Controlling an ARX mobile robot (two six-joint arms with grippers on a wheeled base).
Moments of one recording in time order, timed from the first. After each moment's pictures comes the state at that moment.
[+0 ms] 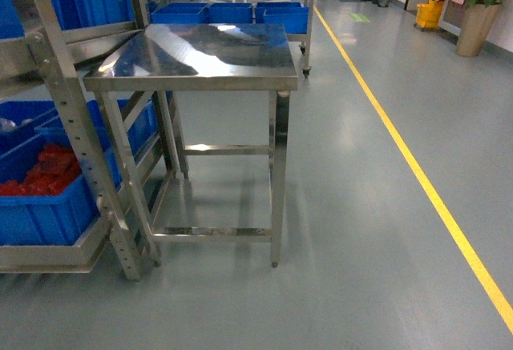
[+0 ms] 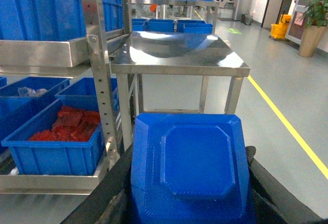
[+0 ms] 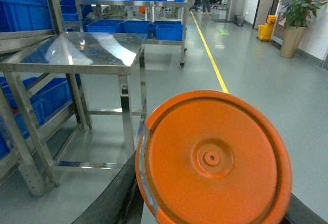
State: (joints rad) left arm 0.00 0.01 0.02 -0.01 0.00 0.00; right arm 0.00 0.00 0.01 -0.01 0.00 0.00
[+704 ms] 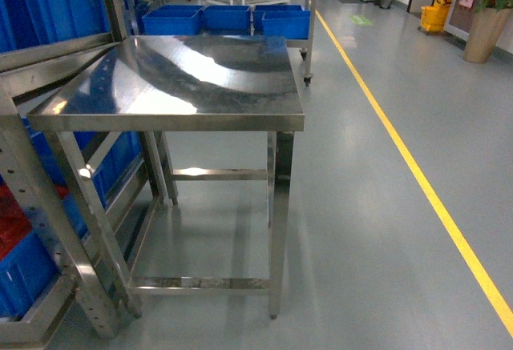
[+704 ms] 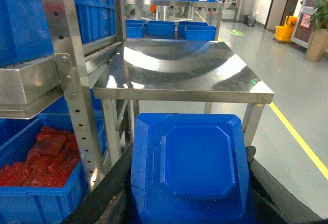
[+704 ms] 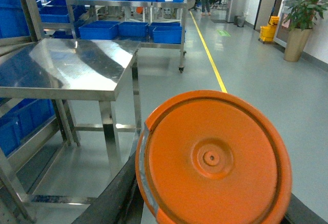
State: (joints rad) left arm 0.00 0.01 0.02 -0.01 0.00 0.00; right arm 0.00 0.00 0.01 0.00 0.00 0.00
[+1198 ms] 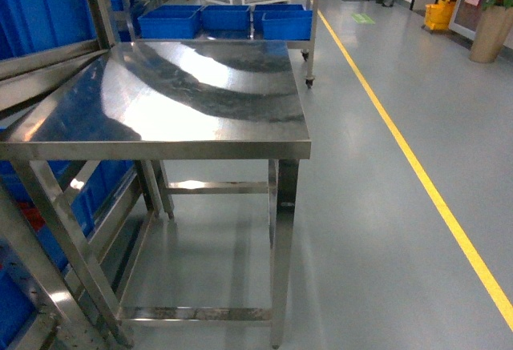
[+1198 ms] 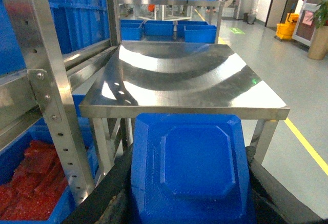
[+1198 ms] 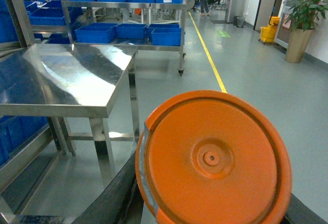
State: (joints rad) left arm 0.00 0.01 0.02 -0.01 0.00 0.00; right arm 0.00 0.00 0.01 -0.01 0.00 0.00
